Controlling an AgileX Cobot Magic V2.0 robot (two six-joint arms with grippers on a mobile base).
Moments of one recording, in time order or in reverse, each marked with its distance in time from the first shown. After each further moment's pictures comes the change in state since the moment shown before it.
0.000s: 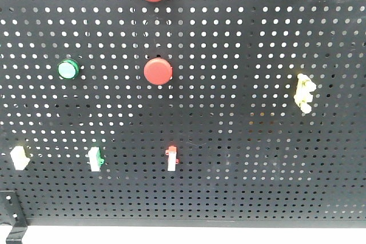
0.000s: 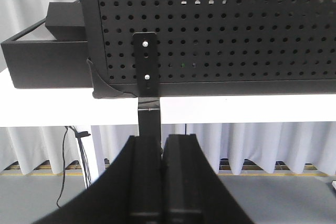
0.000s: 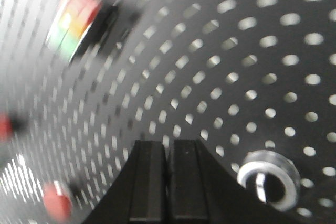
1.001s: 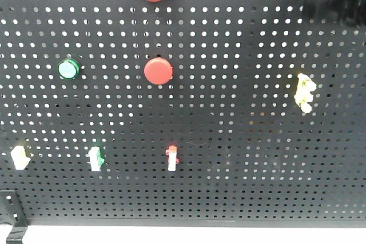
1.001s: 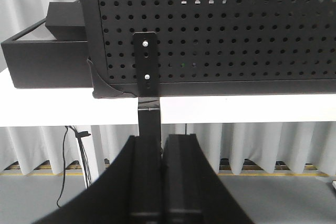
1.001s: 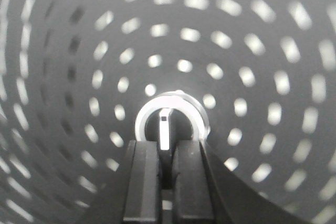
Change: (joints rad) left arm 0.000 0.000 0.000 0.000 0.000 0.000; right arm -0.007 0.111 0.009 -0.631 0.089 -0.015
